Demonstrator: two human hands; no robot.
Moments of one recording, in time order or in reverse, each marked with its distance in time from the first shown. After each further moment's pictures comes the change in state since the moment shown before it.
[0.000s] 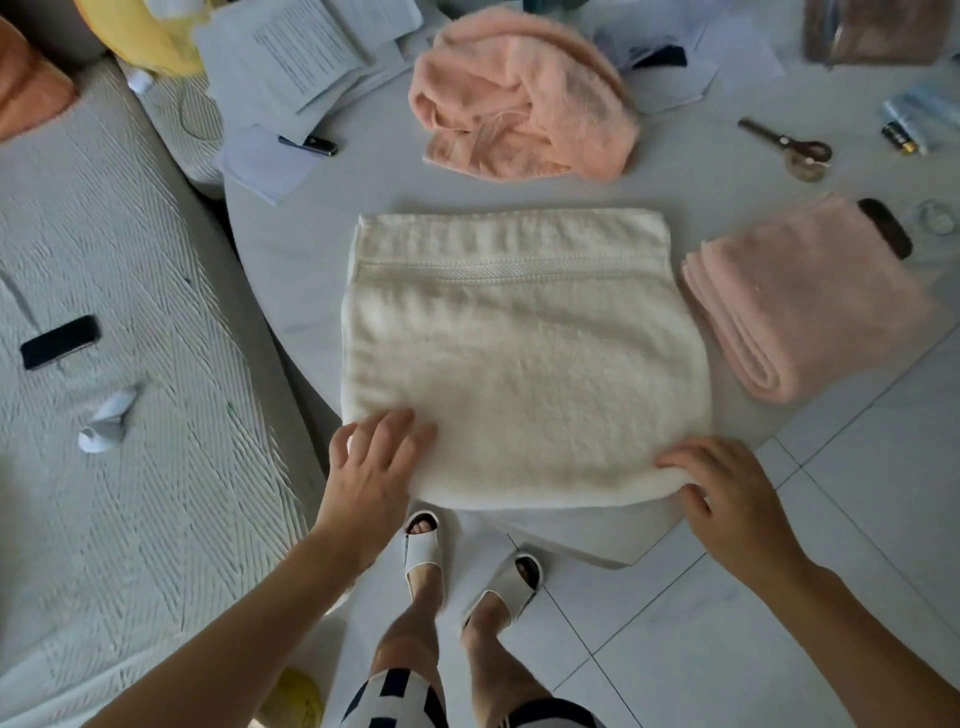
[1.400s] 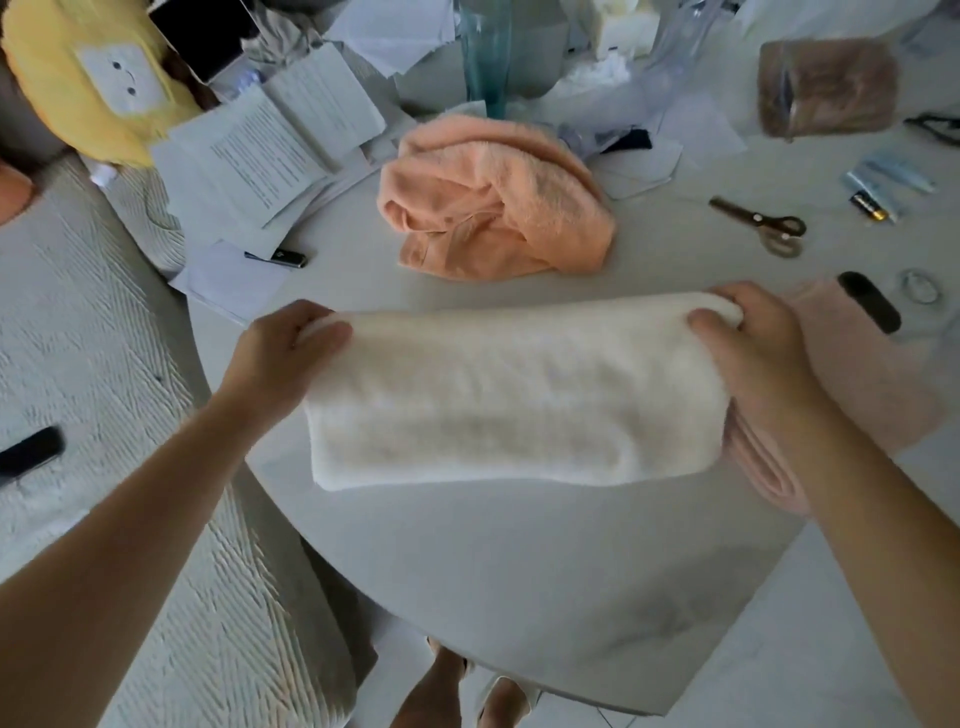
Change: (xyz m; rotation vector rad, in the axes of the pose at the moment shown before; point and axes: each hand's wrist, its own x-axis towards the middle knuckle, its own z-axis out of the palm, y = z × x) left_hand 0.232 -0.104 -0.105 -0.593 -0.028 -0.412; right_hand 0.232 0.015 -0.071 0.538 0.277 0.586
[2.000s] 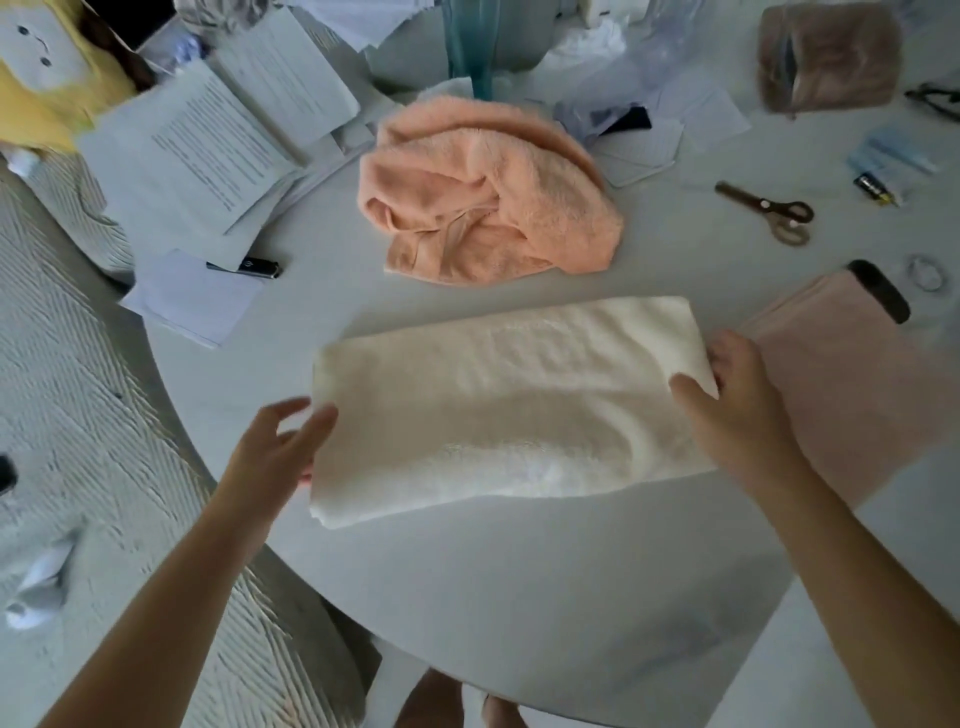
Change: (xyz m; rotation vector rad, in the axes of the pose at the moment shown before) left_hand -0.025 -0.054 0.019 -0.458 -0.168 -0.444; right_hand -0.028 0.025 0.032 -0.182 -0.042 0.181
